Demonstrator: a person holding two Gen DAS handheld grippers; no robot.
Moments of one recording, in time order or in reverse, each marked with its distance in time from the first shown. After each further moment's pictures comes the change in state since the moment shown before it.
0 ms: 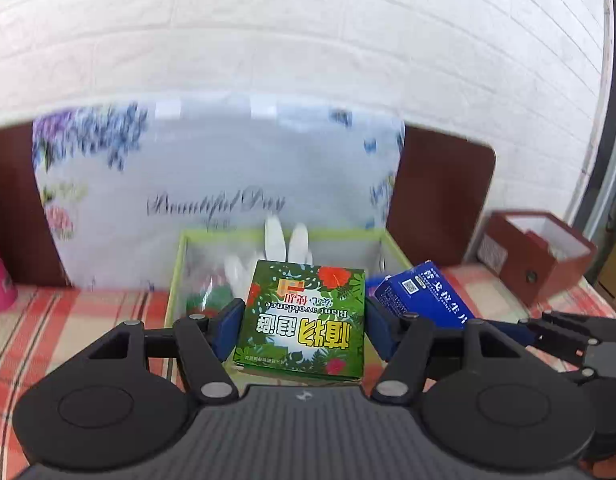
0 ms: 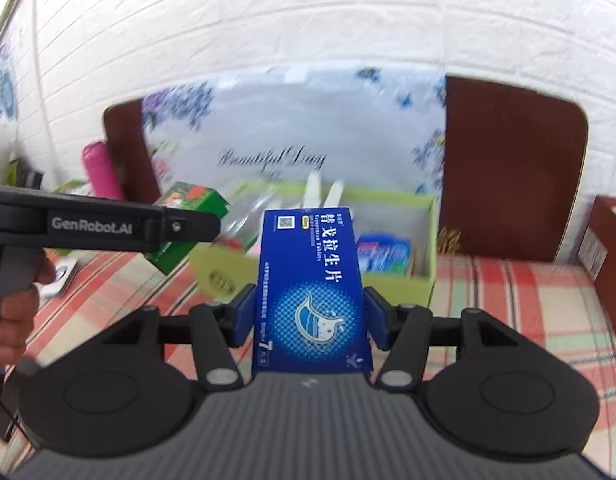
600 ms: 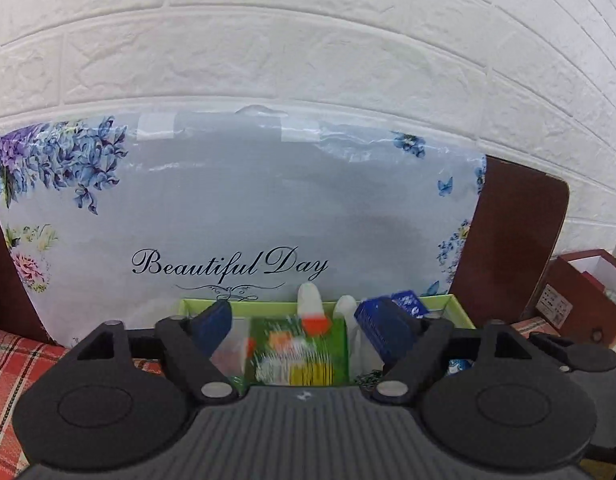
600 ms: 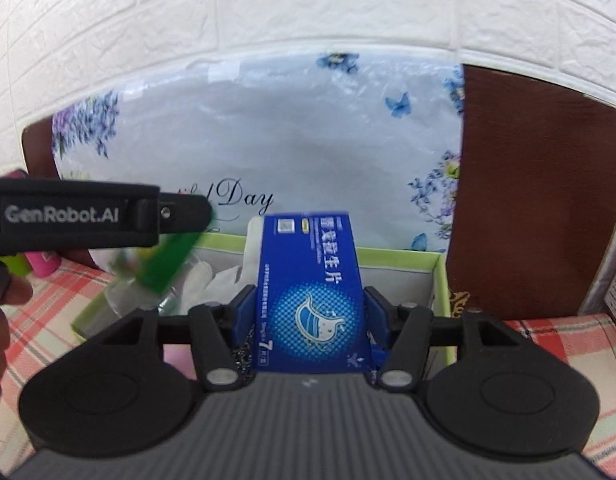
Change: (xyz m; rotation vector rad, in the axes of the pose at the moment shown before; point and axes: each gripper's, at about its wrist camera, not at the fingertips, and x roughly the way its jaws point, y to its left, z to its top) left arm 0.104 0.028 0.030 -0.019 -0.048 0.084; right arm 0.137 -0.020 0.040 -0.003 -0.016 -0.082
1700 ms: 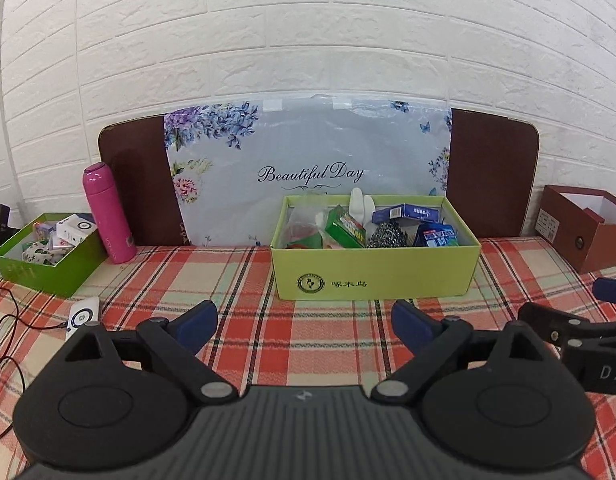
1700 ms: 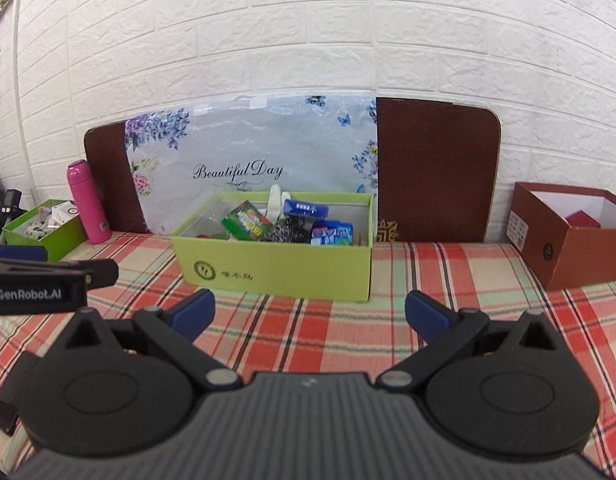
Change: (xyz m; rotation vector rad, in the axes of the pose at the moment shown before) left arm -0.227 -0.038 -0.106 0.035 0.033 0.235; right arm -0.247 0.022 -0.088 0.056 -0.044 -0.059
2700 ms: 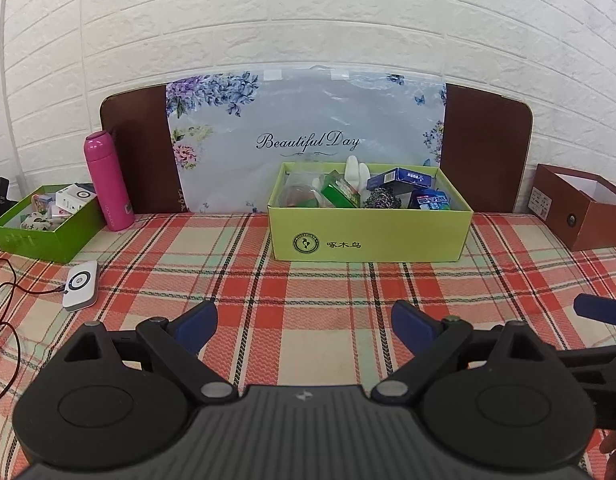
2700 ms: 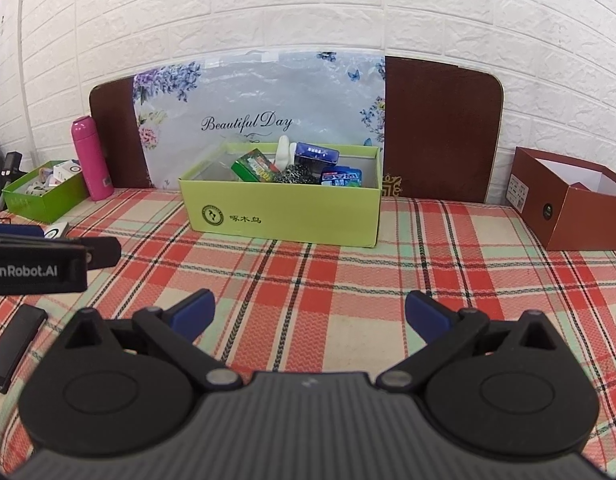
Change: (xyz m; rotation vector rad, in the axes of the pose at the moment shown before) left arm -0.006 0.002 -0.025 -0.018 0.054 -0.027; right arm -0.001 0.018 -0.036 -0.029 0.083 -0.013
